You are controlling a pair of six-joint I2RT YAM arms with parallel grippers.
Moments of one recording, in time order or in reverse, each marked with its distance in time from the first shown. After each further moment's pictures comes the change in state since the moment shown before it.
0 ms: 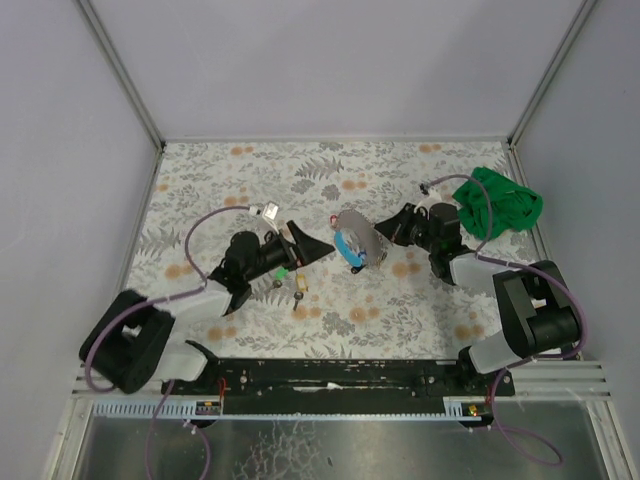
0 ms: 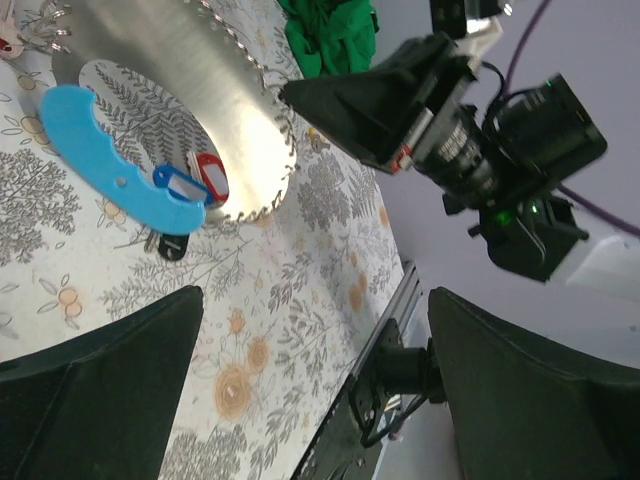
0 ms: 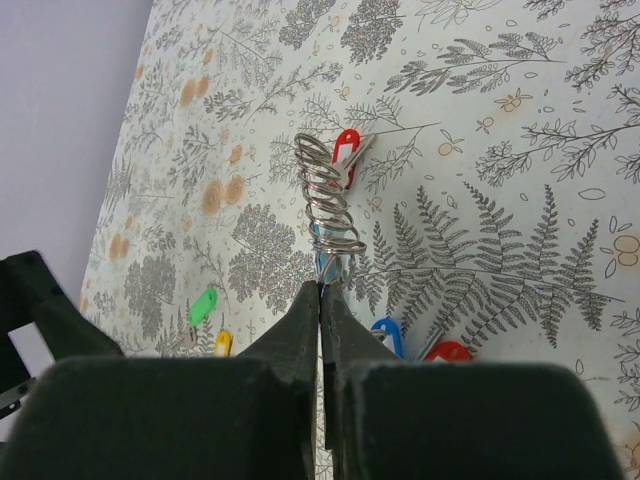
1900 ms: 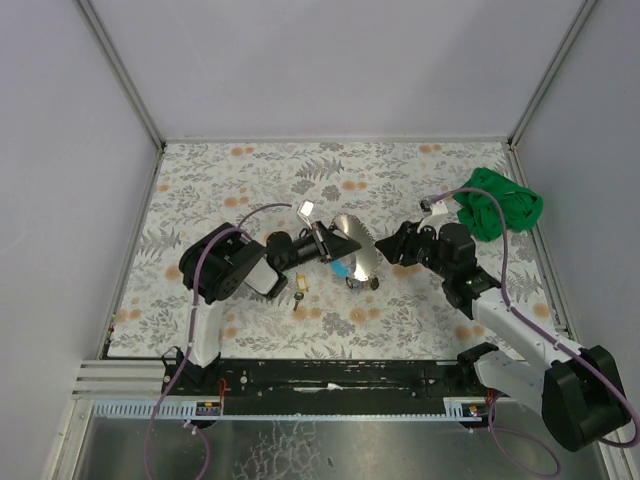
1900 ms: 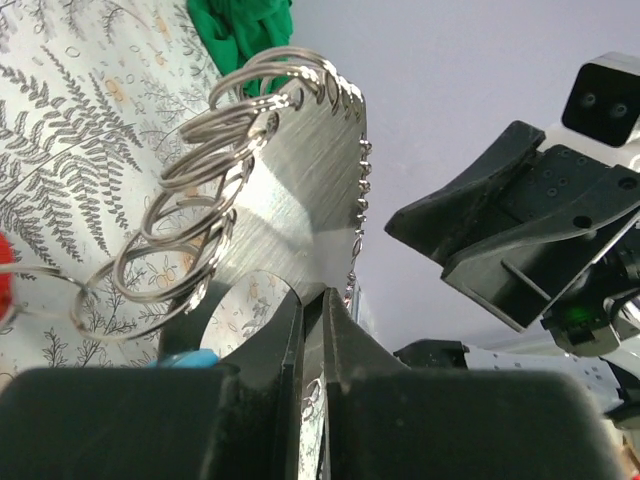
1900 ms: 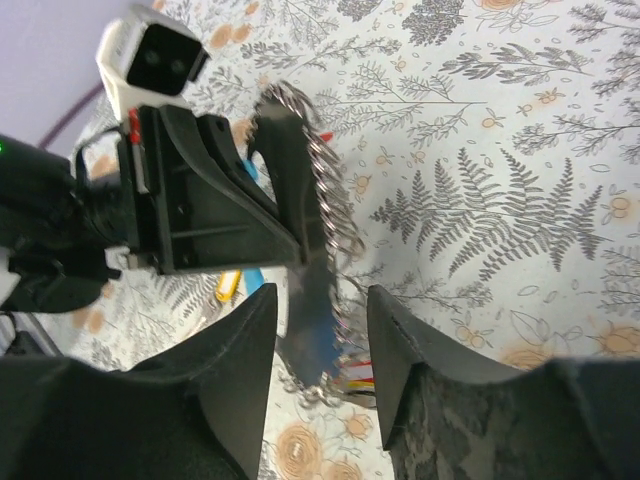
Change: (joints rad) left arm -0.065 0.813 0.253 0.798 0.061 -0.256; right arm 0.131 -0.477 -0.104 -0.323 0.105 -0.191
